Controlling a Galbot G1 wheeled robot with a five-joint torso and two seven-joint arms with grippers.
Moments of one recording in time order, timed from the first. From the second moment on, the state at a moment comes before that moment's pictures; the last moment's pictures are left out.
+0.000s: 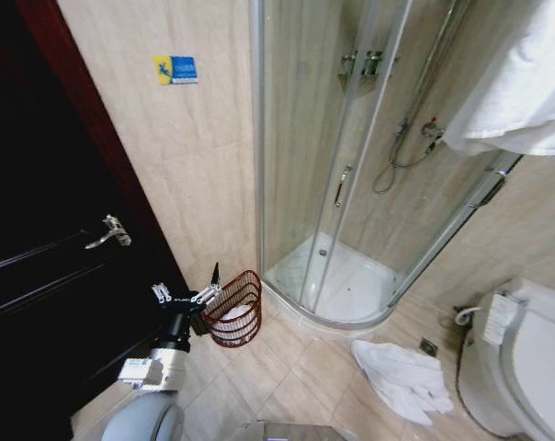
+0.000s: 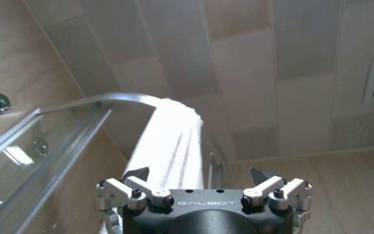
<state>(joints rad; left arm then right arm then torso) 1.83 -1.55 -0.55 -2.50 -0.03 -0.04 -0.01 -1.58 1.23 1.40 2.43 0.52 0.42 0.09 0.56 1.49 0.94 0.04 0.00</state>
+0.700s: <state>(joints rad) 1.83 -1.55 -0.55 -2.50 -0.03 -0.04 -0.01 -1.56 1.20 1.43 2.41 0.56 0.45 0.05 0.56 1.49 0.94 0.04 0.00</state>
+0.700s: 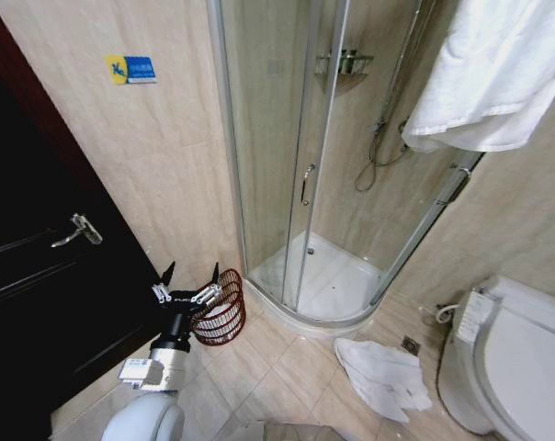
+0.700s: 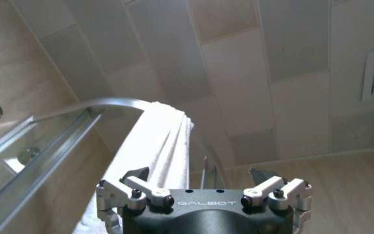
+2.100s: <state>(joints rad) 1.83 -1.55 -0.55 -2.50 -0.03 -0.04 -0.01 -1.57 1.23 1.41 2.42 0.58 0.45 0.03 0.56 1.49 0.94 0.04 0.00</state>
